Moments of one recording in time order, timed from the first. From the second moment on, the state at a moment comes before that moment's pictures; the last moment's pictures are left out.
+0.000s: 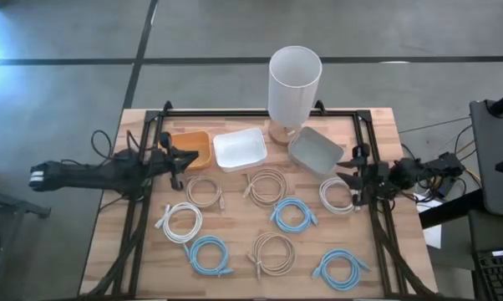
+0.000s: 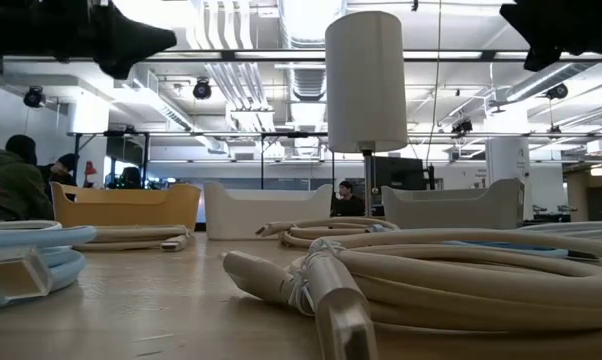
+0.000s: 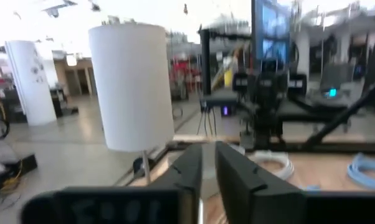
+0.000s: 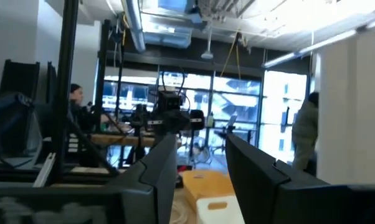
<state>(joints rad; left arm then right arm) 0.05 0.46 0.25 0.30 -0.23 0.14 0.31 0.03 0.06 0.35 0.37 -0.21</state>
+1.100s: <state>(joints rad) -0.17 0.95 0.40 0.00 -0.11 -0.38 0.27 1.12 0.44 0.35 0.44 0.14</state>
